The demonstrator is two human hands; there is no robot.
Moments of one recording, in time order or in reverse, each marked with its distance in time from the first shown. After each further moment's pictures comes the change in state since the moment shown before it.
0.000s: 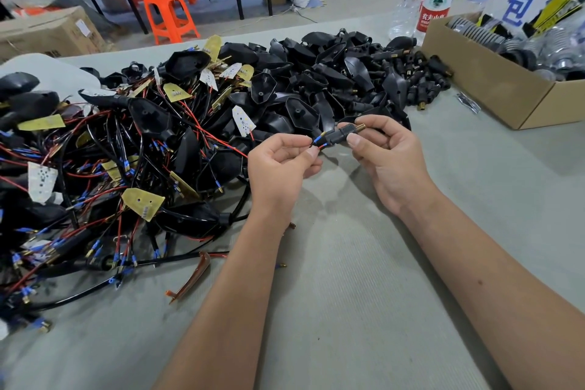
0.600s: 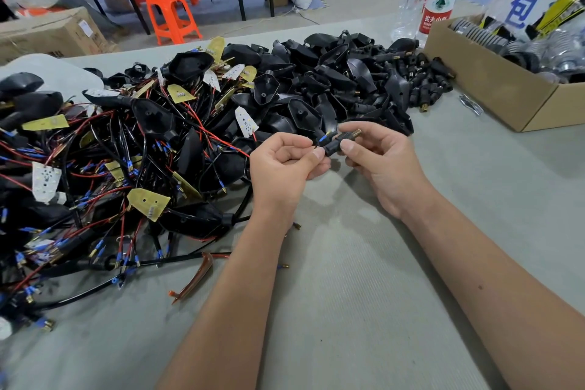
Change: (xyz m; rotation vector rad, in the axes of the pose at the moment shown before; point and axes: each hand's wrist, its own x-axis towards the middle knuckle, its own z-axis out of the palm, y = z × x) left_hand -0.002 0.000 0.001 -0.112 -0.022 0.007; right_hand 0.000 0.000 0.000 -0.178 -0.105 0.058
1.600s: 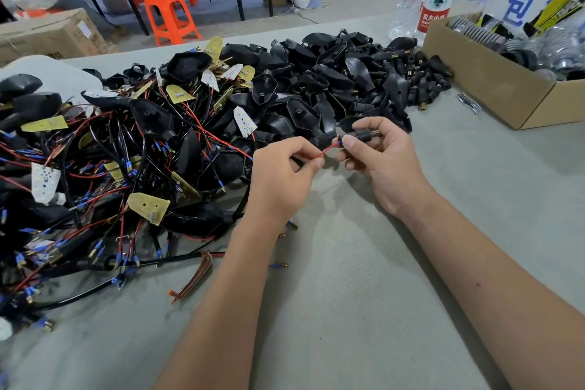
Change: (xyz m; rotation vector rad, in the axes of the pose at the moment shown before) left_hand 0.005 0.006 -0.013 0.766 -0.167 0.300; right_hand -0.001 -0.003 0.006 0.055 0.079 -0.001
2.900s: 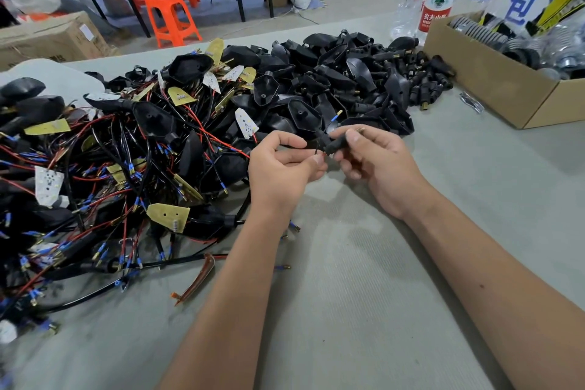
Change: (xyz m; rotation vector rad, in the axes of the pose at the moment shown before) left_hand -0.004 0.009 0.004 -0.541 0.124 -0.316; right_hand 0.002 0.004 -0.002 -0.024 -0.186 0.044
